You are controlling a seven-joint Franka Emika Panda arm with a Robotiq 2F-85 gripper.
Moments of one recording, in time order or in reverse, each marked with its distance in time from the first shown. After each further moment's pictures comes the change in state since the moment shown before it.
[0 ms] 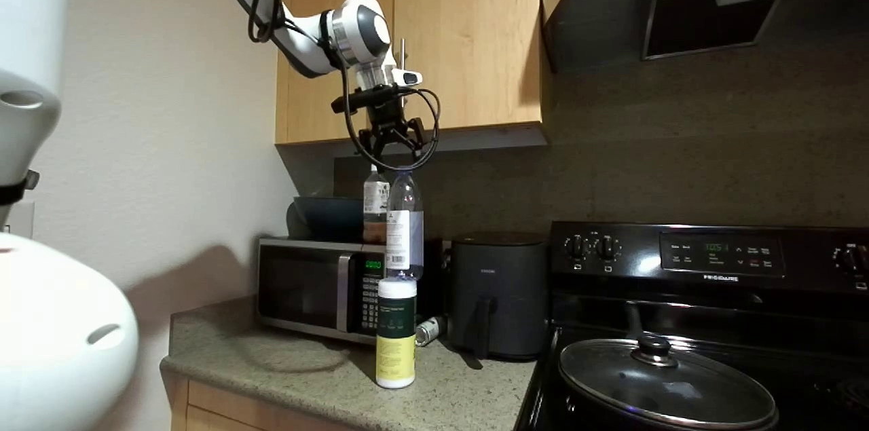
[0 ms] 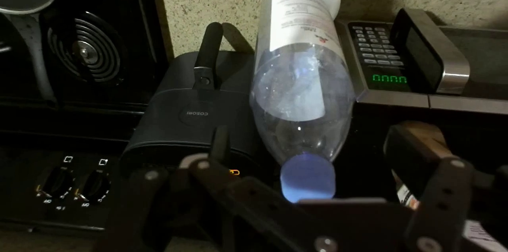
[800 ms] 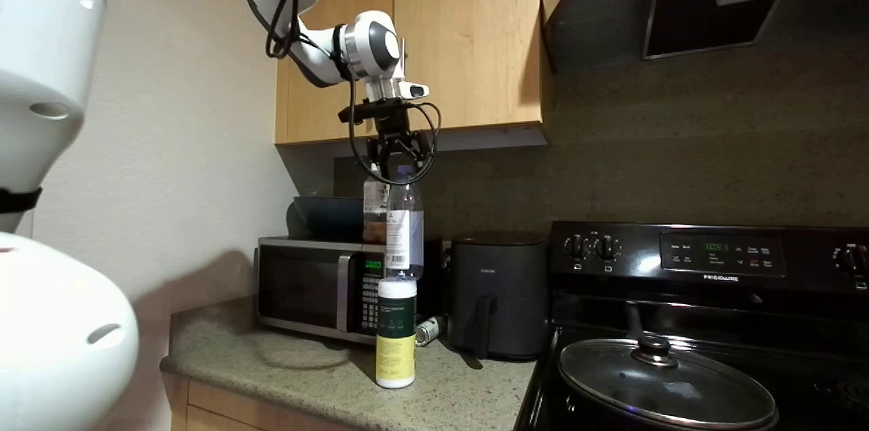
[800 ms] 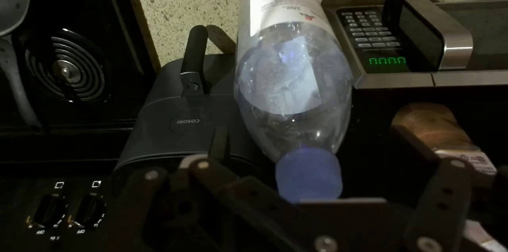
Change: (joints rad) arm 0.000 0.089 -0.010 0.074 0.039 0.003 0.076
